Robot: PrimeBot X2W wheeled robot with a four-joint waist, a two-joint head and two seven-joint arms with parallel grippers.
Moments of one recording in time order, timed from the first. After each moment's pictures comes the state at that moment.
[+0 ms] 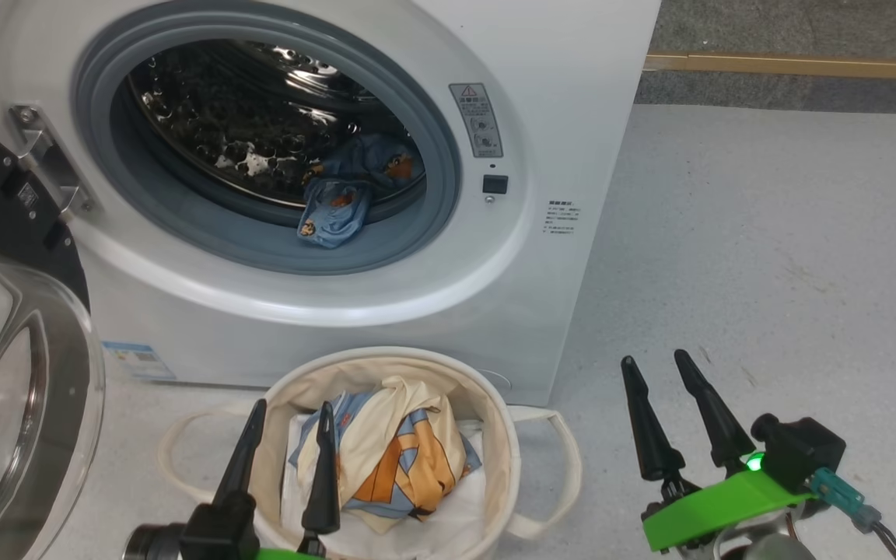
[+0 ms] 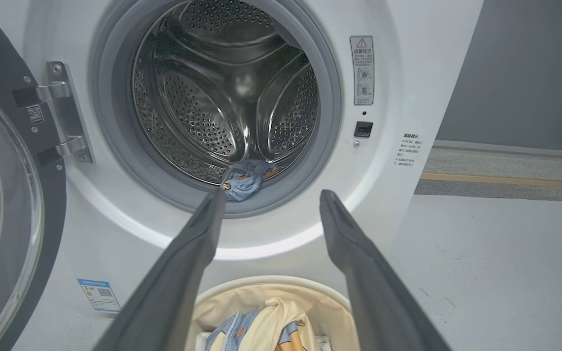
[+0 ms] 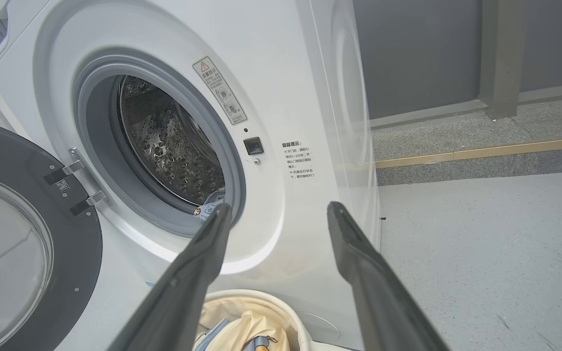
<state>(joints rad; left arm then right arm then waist) -0.01 0.05 -0.24 0.09 -0.12 0.15 -0.26 -0.08 -0.05 0.19 0.17 0.33 0.13 -0.25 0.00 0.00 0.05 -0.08</state>
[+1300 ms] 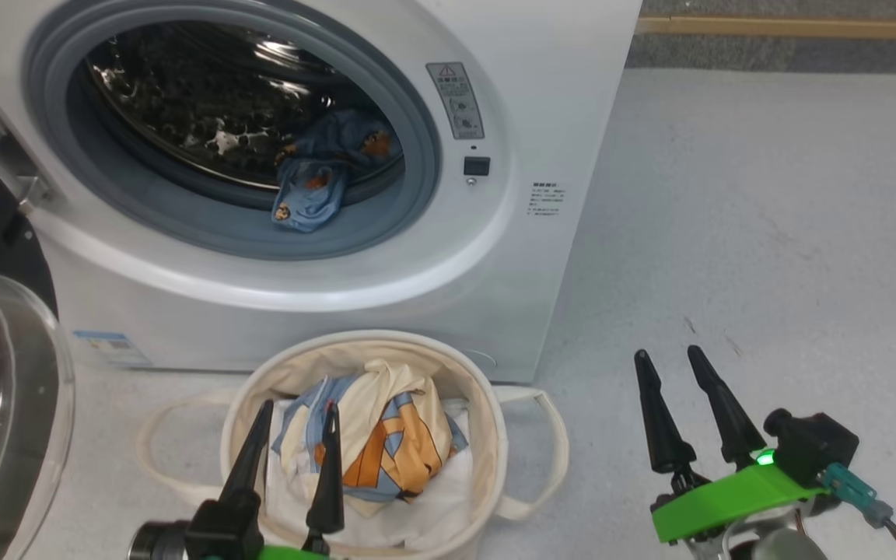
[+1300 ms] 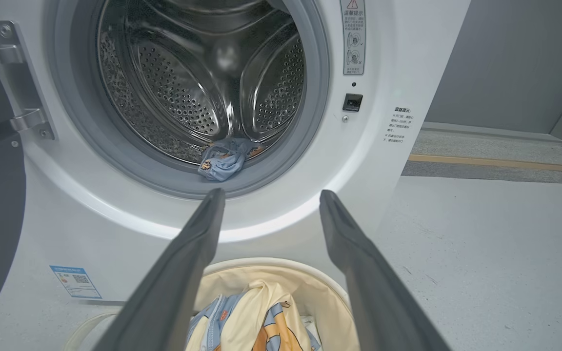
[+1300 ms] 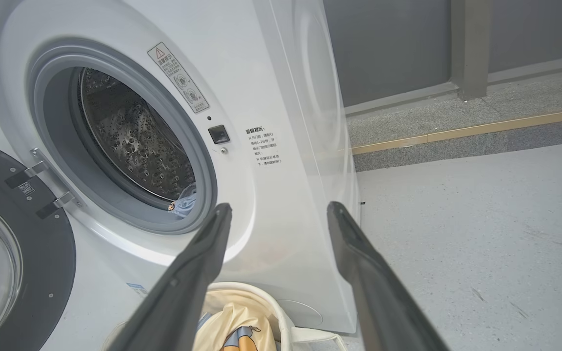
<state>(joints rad) -0.02 0.05 -0.25 0.12 -0.13 0.16 -0.26 -0.09 -0.05 0.16 0.18 0.34 0.13 -0.25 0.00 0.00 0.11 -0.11</state>
